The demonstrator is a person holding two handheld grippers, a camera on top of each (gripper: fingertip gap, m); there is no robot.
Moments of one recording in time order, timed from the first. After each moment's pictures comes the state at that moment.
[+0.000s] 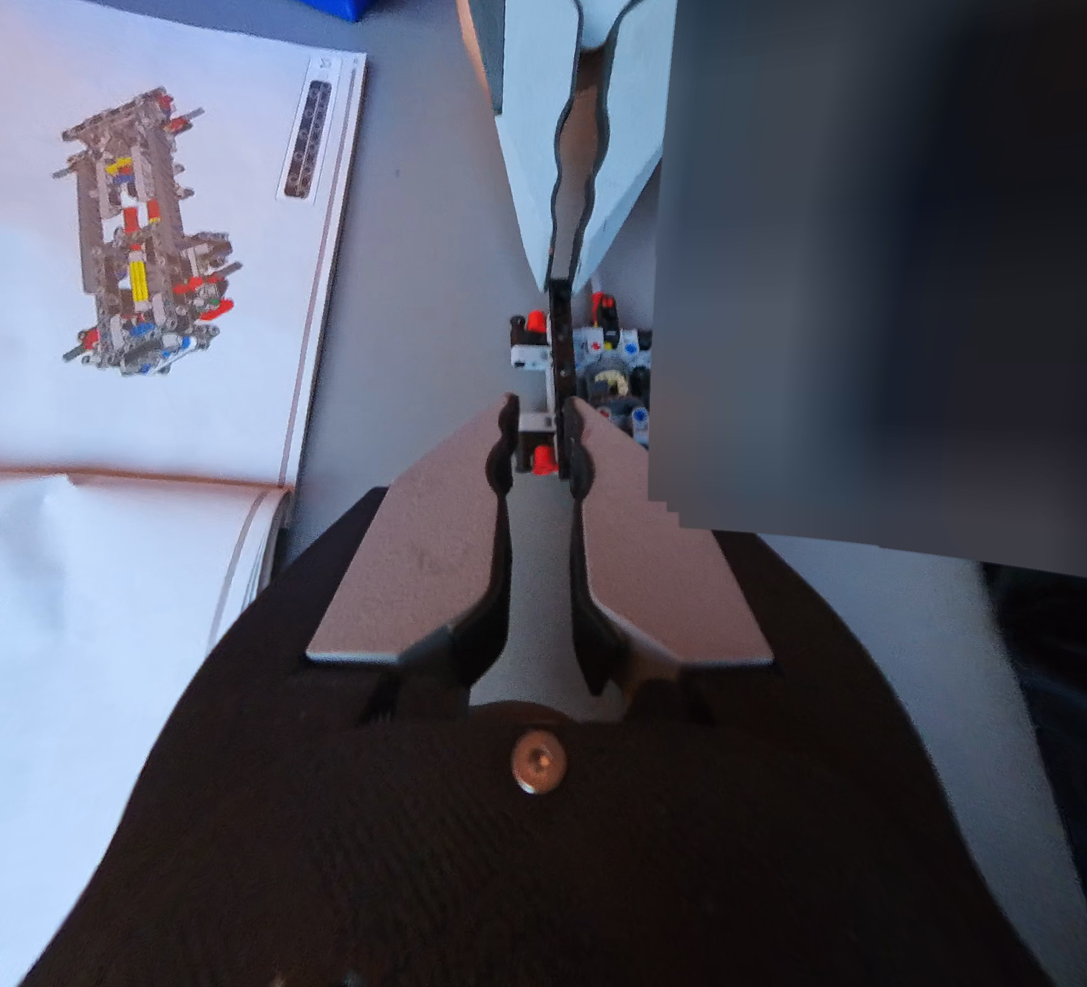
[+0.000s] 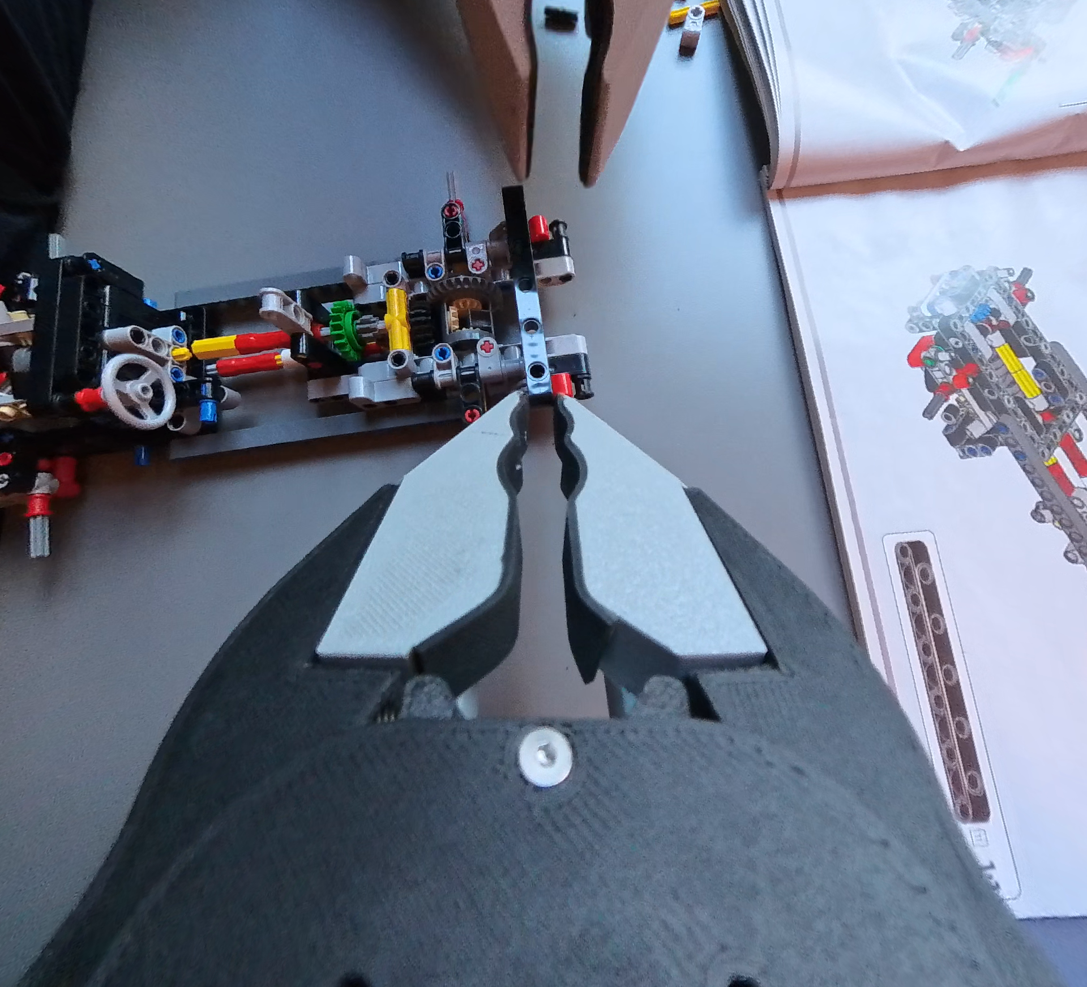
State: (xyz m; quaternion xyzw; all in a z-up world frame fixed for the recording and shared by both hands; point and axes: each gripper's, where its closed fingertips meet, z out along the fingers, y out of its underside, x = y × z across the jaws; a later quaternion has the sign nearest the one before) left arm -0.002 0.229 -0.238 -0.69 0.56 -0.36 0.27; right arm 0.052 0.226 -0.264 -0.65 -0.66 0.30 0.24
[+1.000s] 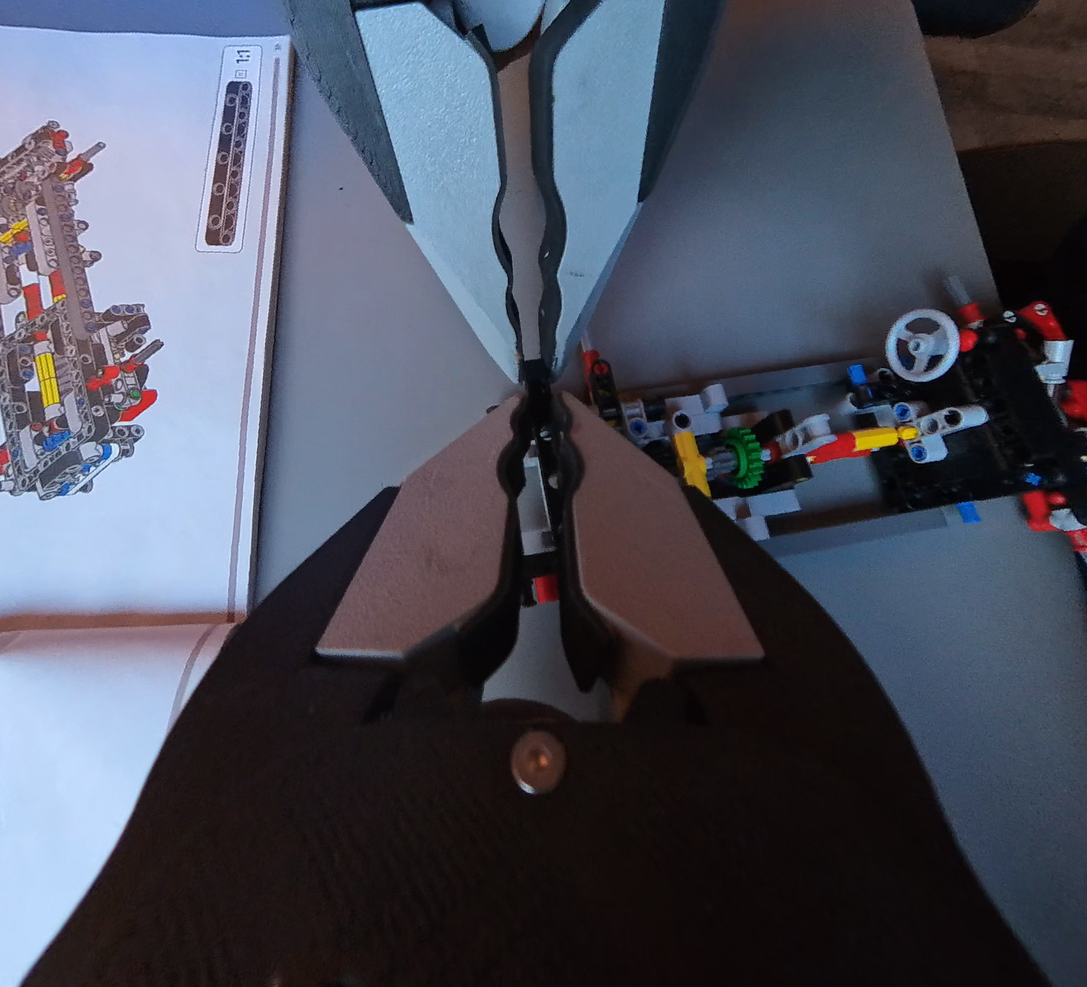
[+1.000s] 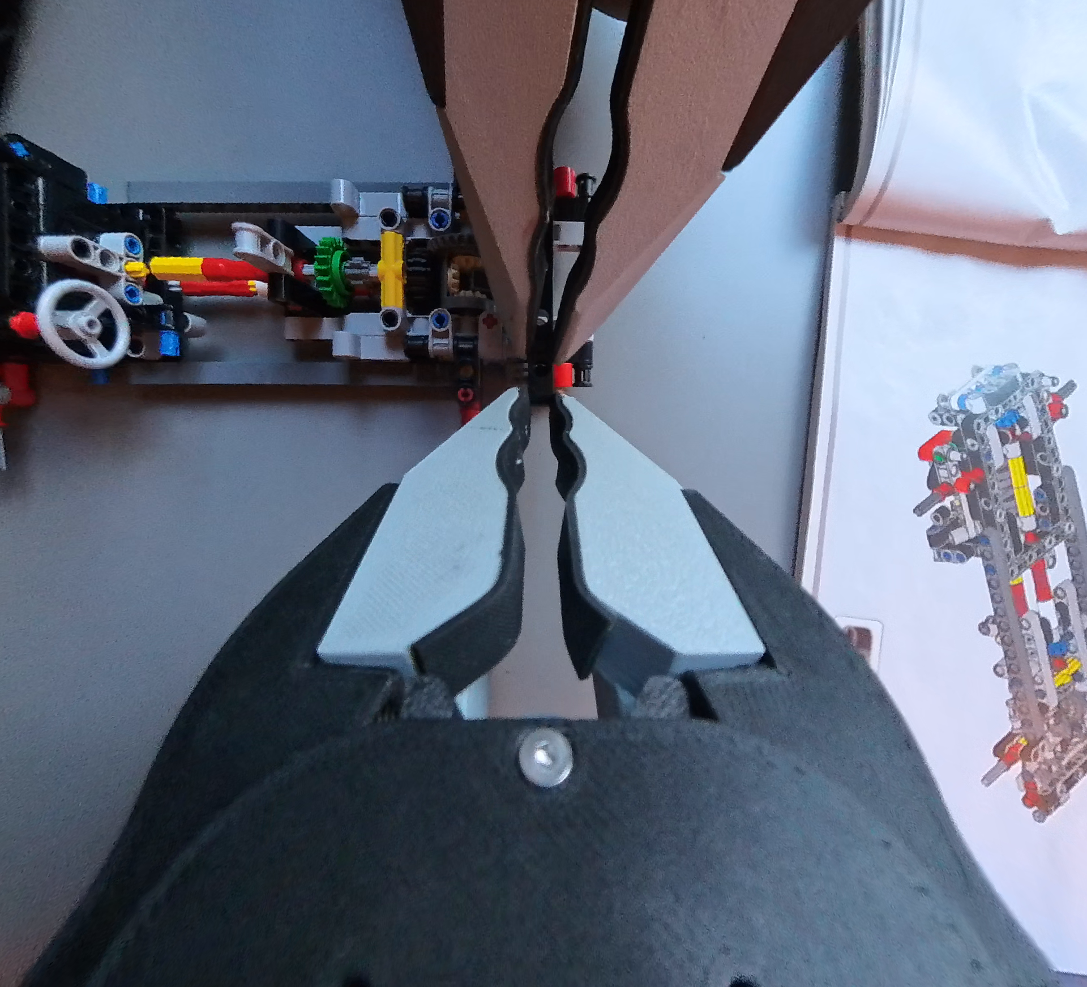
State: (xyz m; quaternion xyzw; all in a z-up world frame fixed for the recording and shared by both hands) left arm 0.041 0.222 -0.262 -0.68 0.61 -0.31 0.26; right arm 0.043 0.224 -0.275 -0.59 -0.75 0.24 0.18
